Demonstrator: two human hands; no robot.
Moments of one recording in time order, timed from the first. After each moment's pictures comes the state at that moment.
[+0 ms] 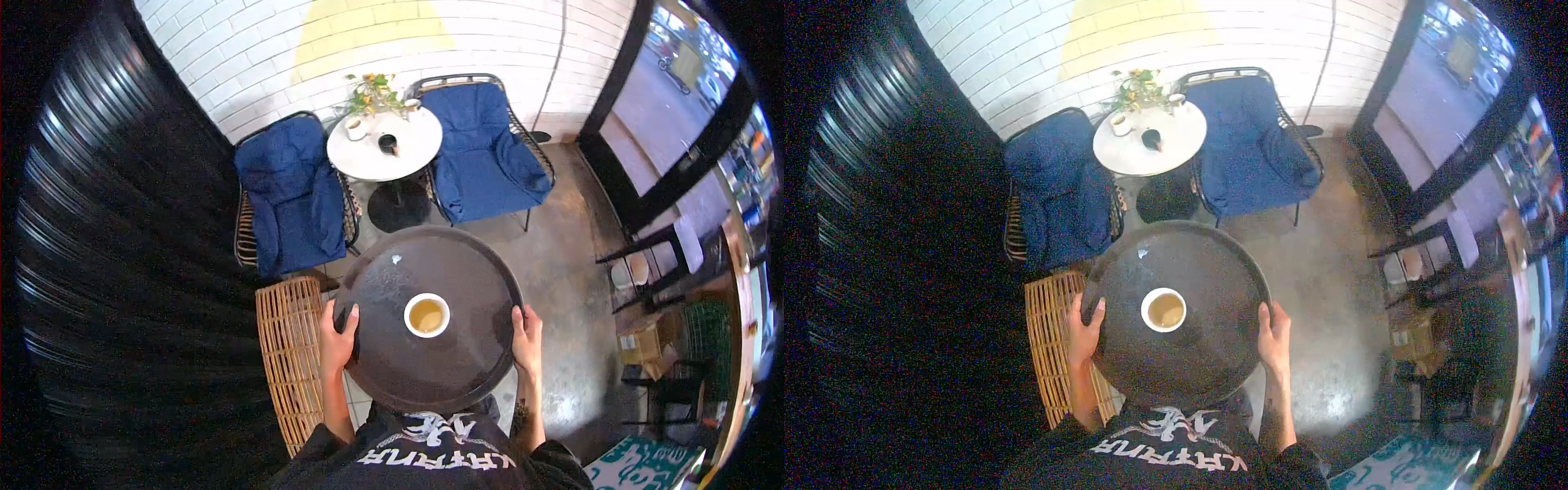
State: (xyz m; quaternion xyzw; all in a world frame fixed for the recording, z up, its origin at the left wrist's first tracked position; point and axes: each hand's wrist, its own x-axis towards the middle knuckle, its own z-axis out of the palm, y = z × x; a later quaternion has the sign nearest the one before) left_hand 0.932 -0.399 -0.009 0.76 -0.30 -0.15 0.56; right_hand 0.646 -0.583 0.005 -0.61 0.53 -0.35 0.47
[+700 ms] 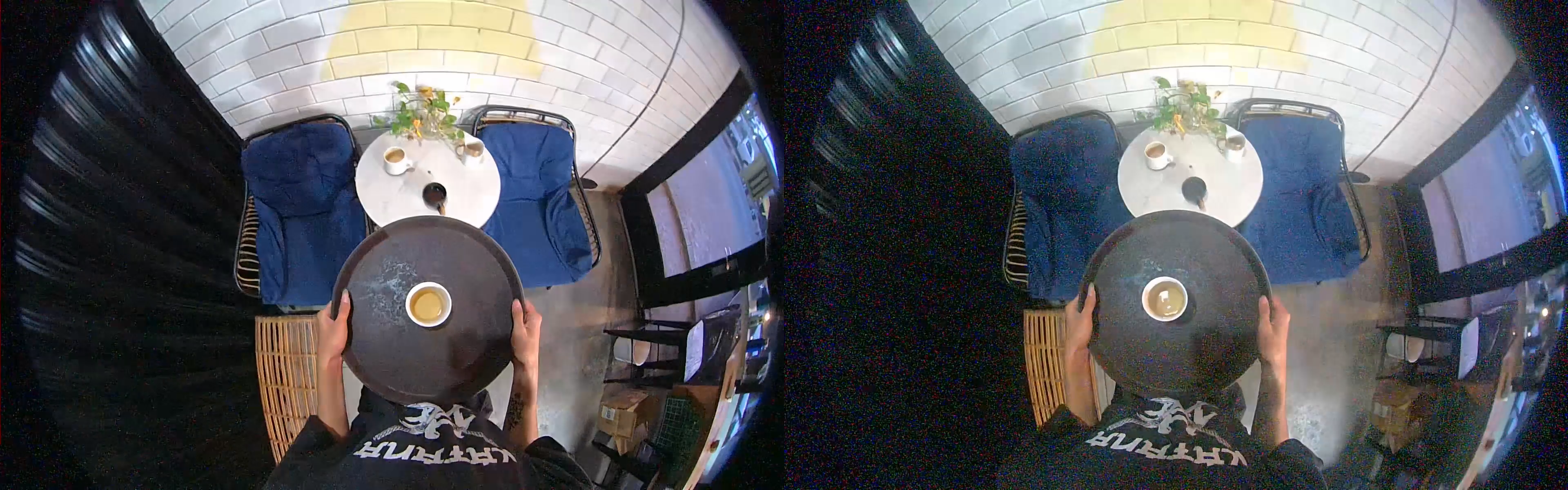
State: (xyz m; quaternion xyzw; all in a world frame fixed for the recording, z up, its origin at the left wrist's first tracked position) left_hand 1.181 -0.605 0.003 0.75 -0.05 -0.25 0.61; right_hand 0.931 -0.835 -0.018 -0.62 0.42 -0.30 0.59
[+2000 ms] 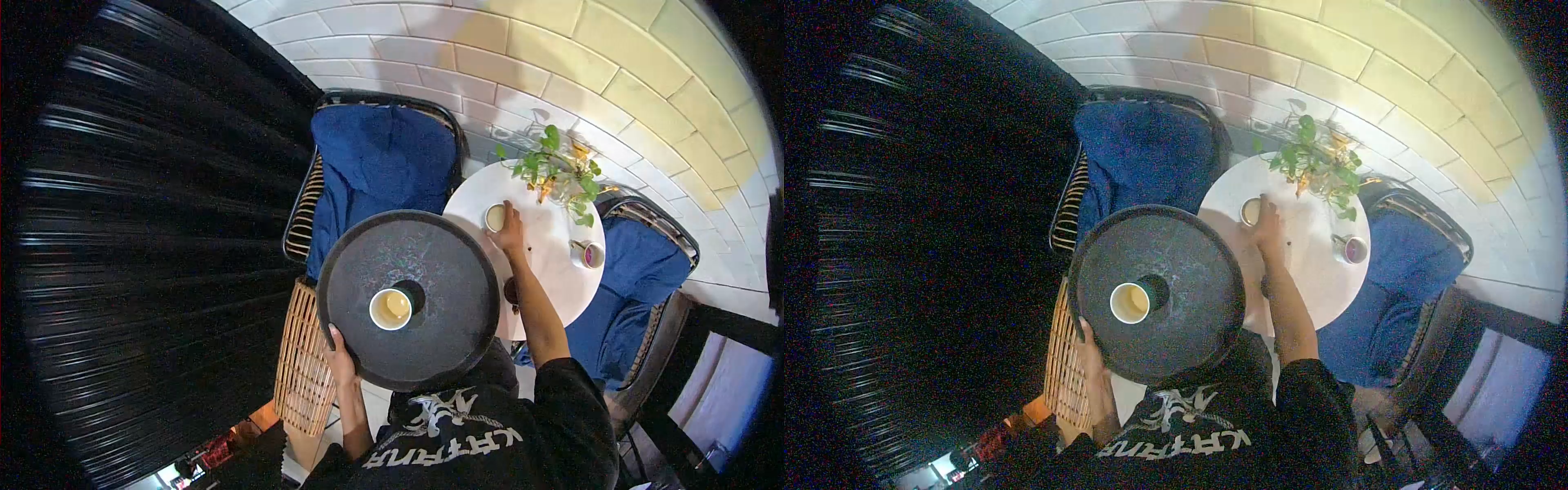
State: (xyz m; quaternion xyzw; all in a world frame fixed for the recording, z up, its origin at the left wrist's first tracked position) left_hand 1.344 -0.701 -0.035 0.72 0.30 -0.02 0.62; right_hand 1.463 -1.090 -0.297 -0.91 0.21 -0.04 0.36
